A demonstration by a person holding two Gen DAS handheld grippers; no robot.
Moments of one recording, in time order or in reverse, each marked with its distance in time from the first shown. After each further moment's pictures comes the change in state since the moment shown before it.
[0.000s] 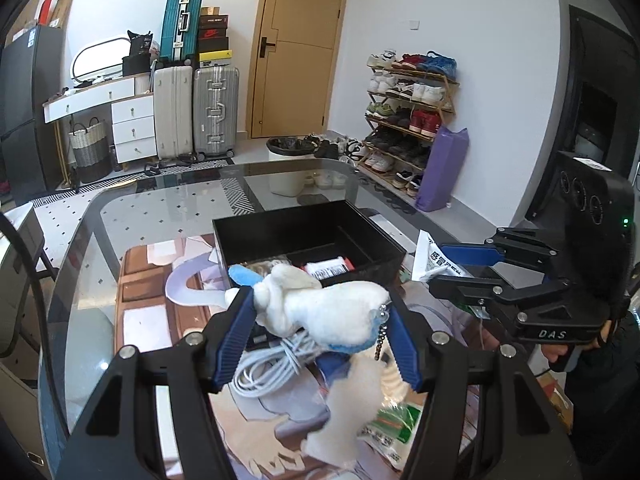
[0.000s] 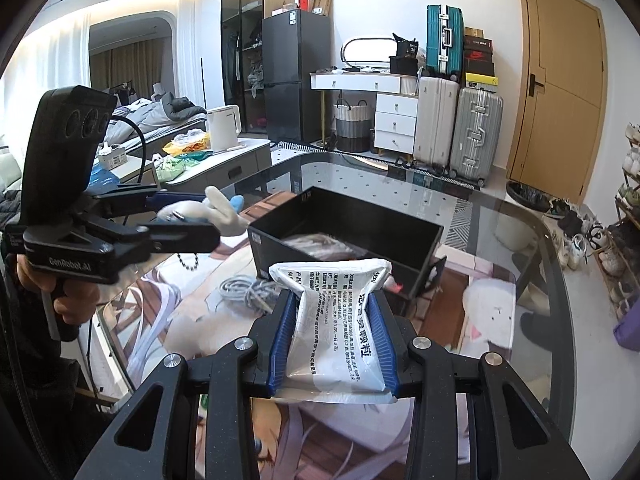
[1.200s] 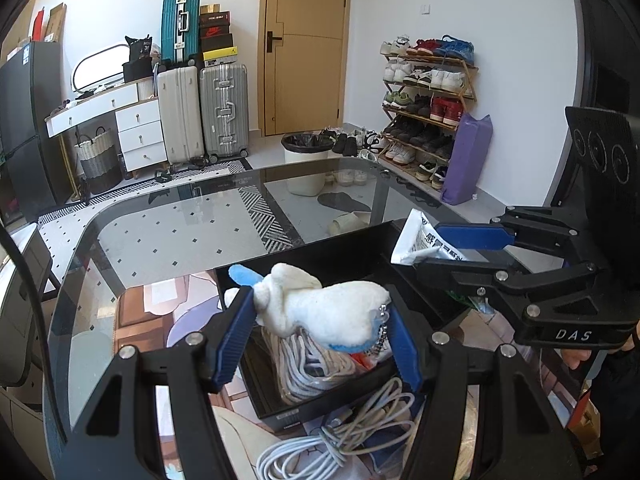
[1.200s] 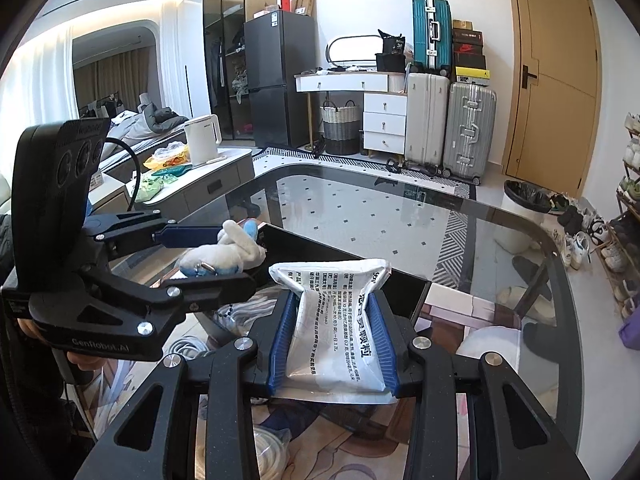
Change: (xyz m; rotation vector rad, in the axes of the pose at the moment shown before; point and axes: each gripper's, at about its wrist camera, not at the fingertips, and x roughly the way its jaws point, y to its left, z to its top) left arm 0.075 0.014 0.034 0.048 0.035 0.081; right arm 0.063 -0.044 0.056 0.052 0.004 -0.007
